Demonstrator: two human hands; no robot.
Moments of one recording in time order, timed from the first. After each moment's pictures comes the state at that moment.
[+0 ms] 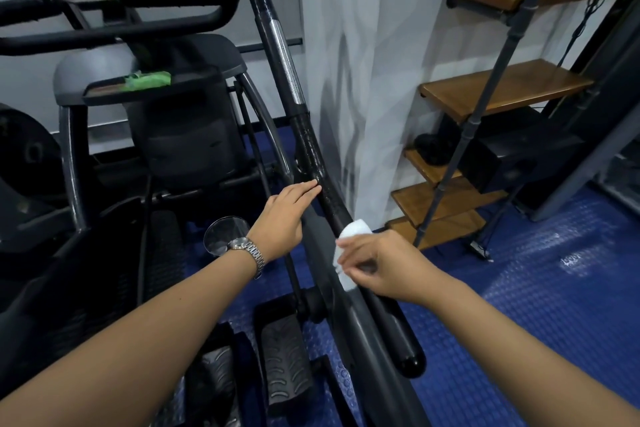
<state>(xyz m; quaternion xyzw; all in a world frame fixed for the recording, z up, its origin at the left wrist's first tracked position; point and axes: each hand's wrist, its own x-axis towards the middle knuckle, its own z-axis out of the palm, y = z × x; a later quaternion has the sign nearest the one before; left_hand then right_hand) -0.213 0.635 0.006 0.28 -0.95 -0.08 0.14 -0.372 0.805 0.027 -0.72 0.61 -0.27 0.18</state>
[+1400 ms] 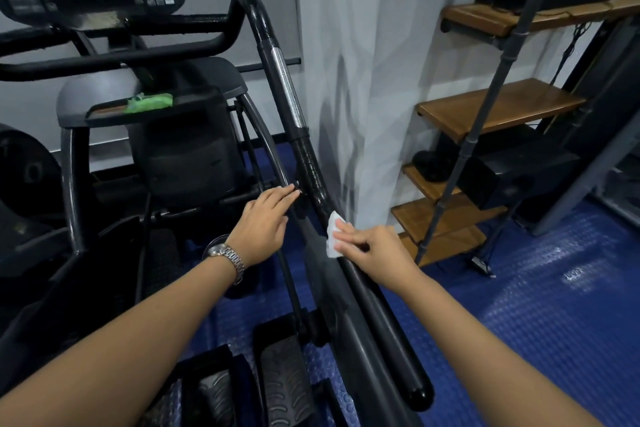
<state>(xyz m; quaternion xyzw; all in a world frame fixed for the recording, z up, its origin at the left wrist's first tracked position) -0.196 0.596 0.018 0.30 -0.94 -0.05 0.16 -0.375 0.759 0.018 -0.56 0.68 -0.40 0.25</state>
